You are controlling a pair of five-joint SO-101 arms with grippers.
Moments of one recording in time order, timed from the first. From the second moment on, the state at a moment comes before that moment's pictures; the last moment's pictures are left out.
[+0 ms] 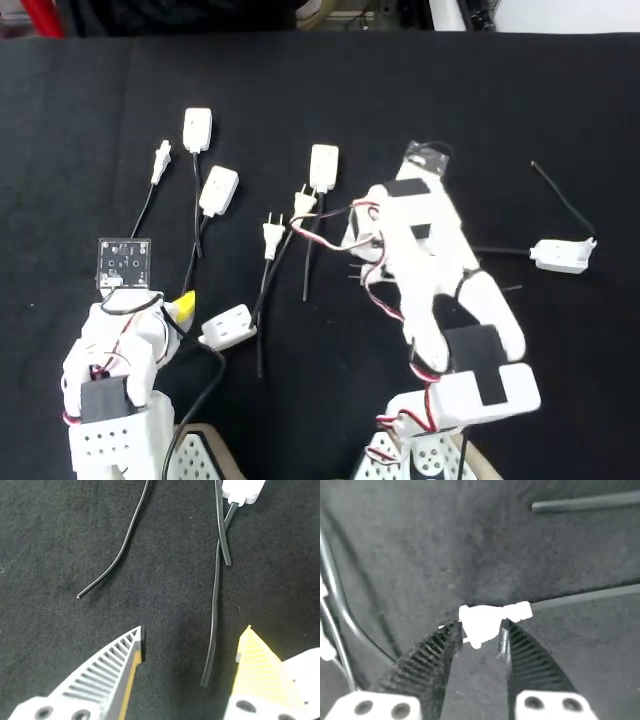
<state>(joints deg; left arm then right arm) -15.8 -102.9 92.8 64.1 -11.6 -9.6 2.8 29.7 64.5 -37.6</state>
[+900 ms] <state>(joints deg) -15.8 -102.9 92.8 64.1 -11.6 -9.7 18.2 19.5 73.5 -32.9</state>
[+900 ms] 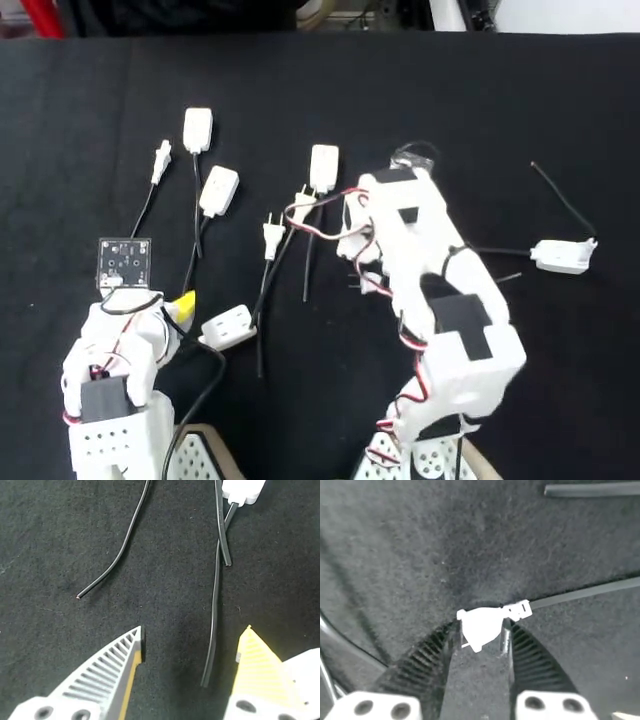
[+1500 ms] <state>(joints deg) -15.8 -102.9 92.8 64.1 -11.6 -7.8 29.1 6.4 81.0 -37.6</state>
